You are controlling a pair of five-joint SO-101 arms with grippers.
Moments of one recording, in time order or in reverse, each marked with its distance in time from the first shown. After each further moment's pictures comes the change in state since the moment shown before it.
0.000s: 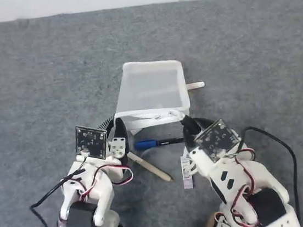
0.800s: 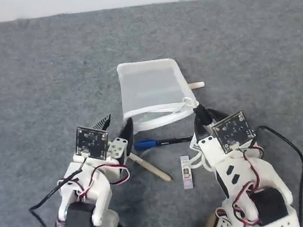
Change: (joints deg) left arm -1.4 0.0 -1.0 0.8 -4.0; right arm 5.9 0.0 -0.1 -2.2 -4.1
